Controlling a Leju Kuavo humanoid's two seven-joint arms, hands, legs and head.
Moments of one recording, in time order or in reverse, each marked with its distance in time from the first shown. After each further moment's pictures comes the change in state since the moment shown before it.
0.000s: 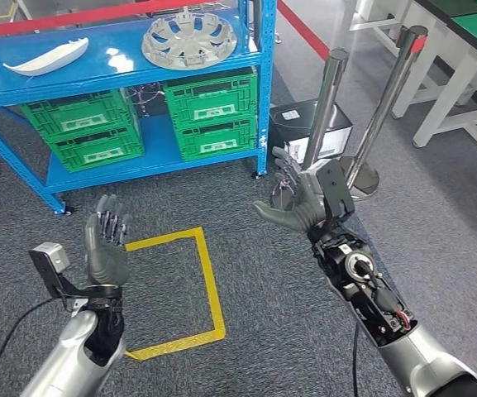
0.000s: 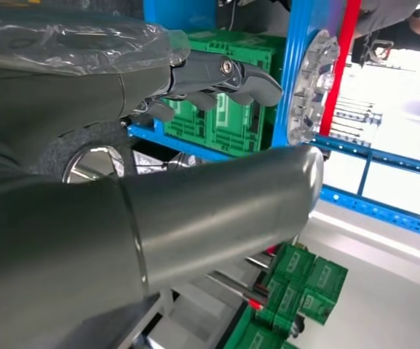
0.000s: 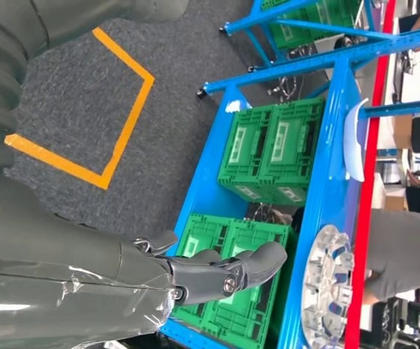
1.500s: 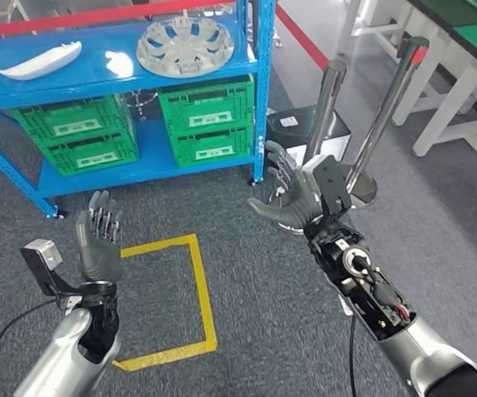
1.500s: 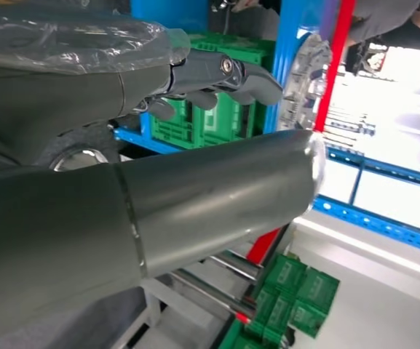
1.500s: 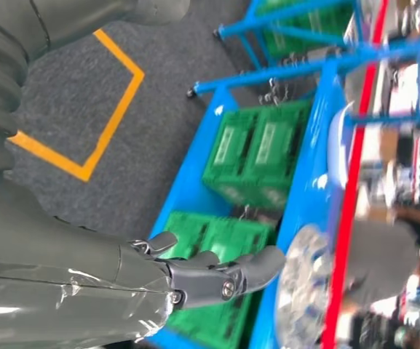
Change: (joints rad) left arm -0.009 0.017 -0.009 -0.027 0.019 0.027 0.011; right arm -0.035 -0.034 0.049 -0.002 -0.040 -0.014 -0.025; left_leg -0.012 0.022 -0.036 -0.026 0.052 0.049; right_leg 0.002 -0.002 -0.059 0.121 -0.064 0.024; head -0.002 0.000
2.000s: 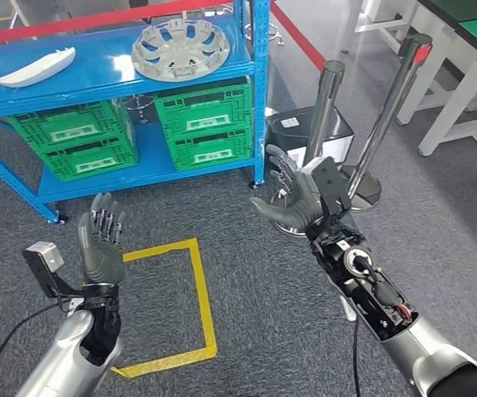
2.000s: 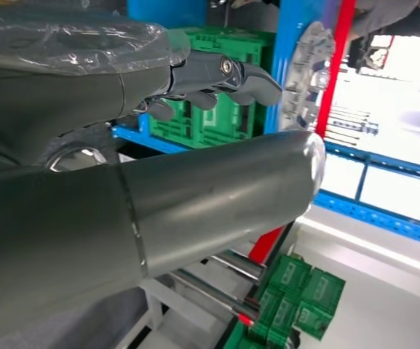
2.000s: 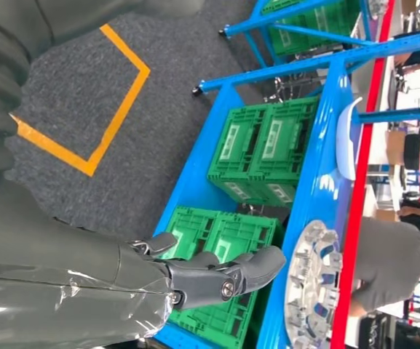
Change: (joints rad) left arm 0.005 0.002 -0.003 0.000 0.006 -0.006 -0.006; right arm 0.002 0.000 0.004 0.013 0.002 0.016 0.000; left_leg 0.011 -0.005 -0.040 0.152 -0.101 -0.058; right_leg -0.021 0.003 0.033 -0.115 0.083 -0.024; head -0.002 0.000
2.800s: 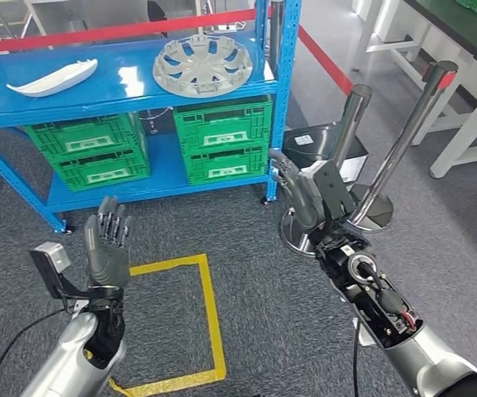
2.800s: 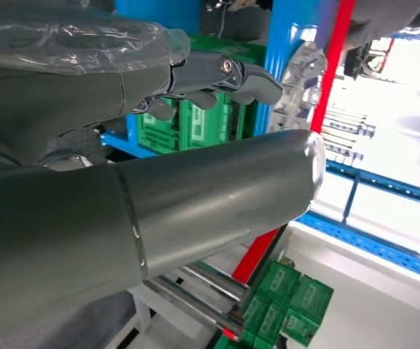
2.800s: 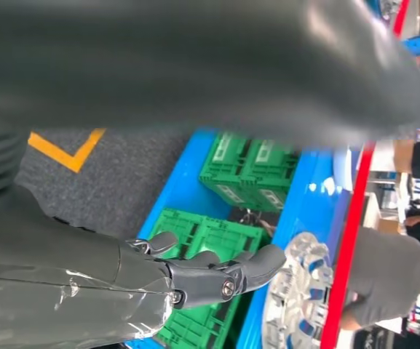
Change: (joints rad) left arm 0.026 0.001 -0.001 -0.031 -0.001 0.008 0.026; right arm 0.011 0.000 0.000 -0.028 0.019 -0.011 0.044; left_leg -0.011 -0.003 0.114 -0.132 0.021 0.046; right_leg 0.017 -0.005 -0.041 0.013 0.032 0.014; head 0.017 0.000
